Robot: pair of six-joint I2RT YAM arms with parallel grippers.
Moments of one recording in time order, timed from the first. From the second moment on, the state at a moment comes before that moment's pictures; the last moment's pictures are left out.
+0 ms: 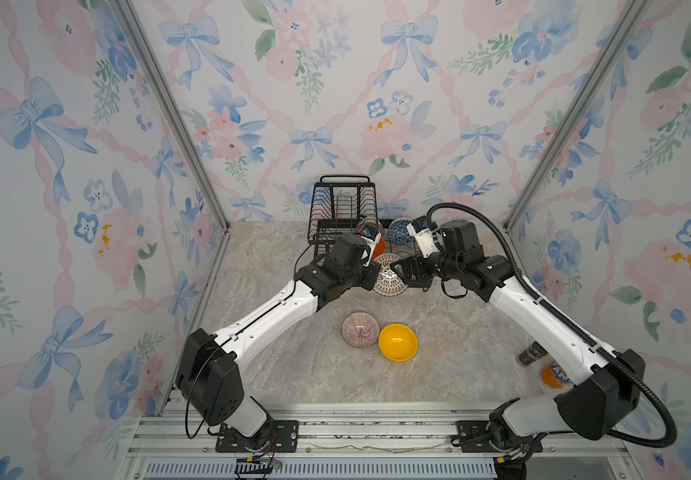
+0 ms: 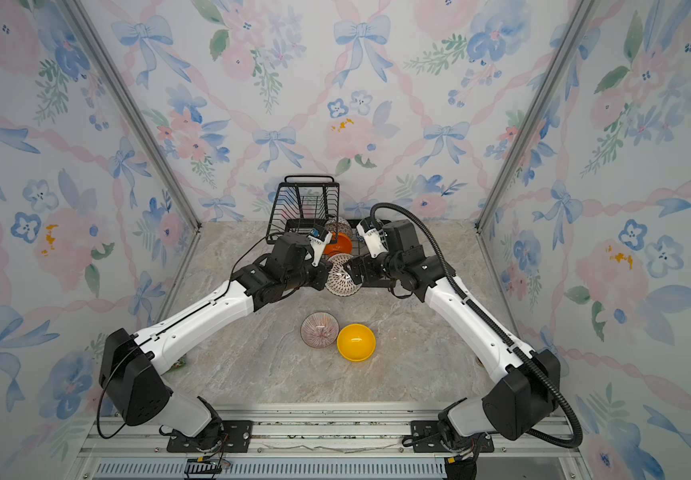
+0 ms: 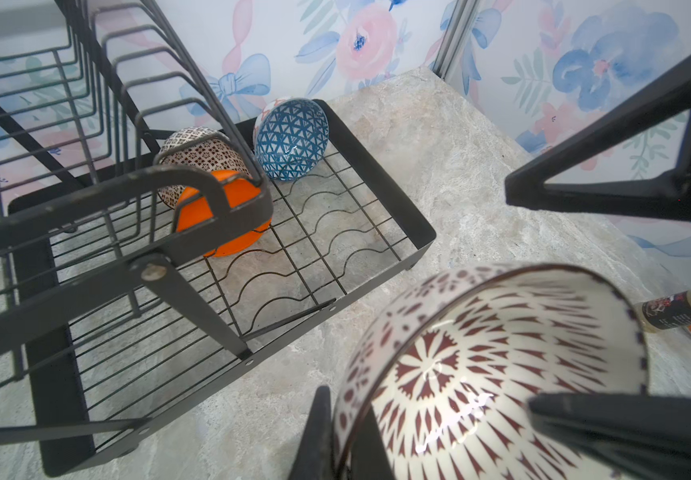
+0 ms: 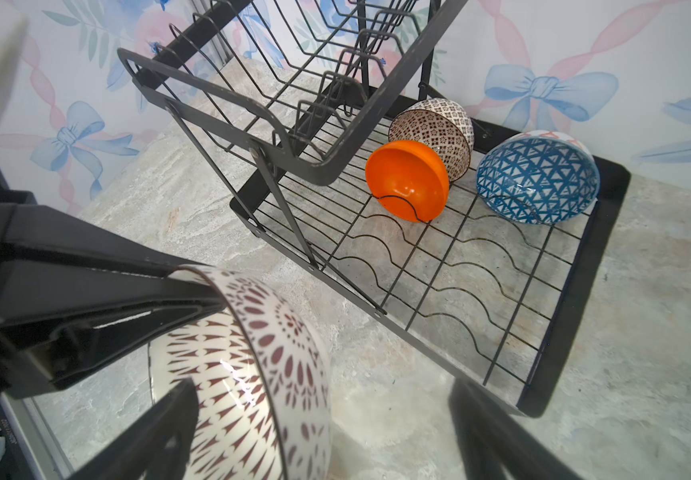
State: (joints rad) left arm -0.69 1.54 1.35 -0.39 -0.03 -0.14; right arm 0.50 1.45 1.38 -0.58 -0.20 0.06
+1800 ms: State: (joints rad) left arm -0.71 1.54 1.33 -0.34 -0.01 -0.13; right arm 0.52 1.53 1.41 -0.66 -0.13 0.09
